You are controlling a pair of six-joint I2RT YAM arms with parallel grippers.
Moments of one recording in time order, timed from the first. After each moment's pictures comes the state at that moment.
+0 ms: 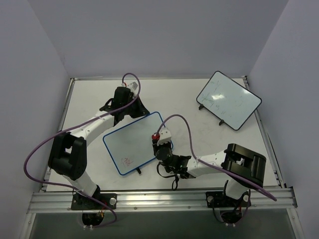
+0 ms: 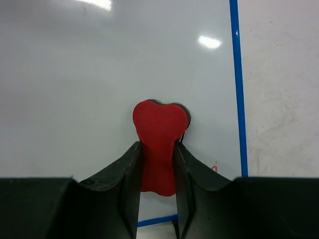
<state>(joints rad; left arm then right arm) -0.43 1.66 1.19 -0.15 0.29 -0.67 1.17 1.61 0.59 0.62 0.78 0.34</state>
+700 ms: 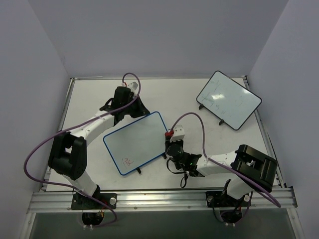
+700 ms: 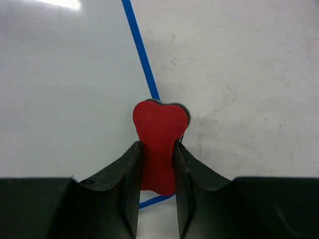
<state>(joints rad) -0.43 1.66 1.19 -0.15 0.30 -0.67 1.06 1.50 0.47 0.60 0.79 0.40</state>
